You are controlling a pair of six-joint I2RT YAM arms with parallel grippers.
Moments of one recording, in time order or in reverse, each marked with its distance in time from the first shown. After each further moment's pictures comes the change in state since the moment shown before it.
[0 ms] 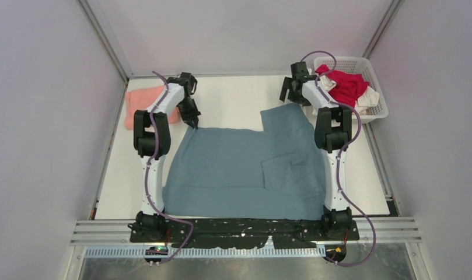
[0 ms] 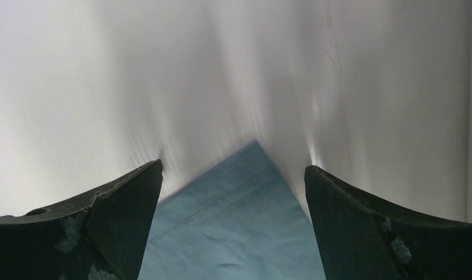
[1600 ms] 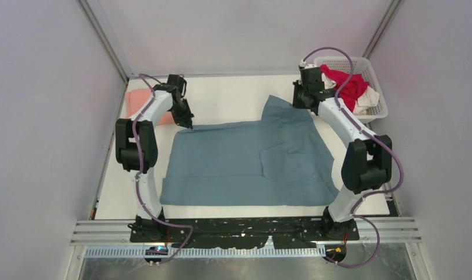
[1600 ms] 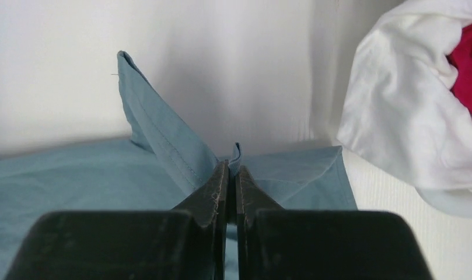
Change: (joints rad) left arm 0.042 -0.253 -0.313 0.213 0.047 0.062; right arm 0.070 -0.657 -0.633 0.190 -0.071 -0.138
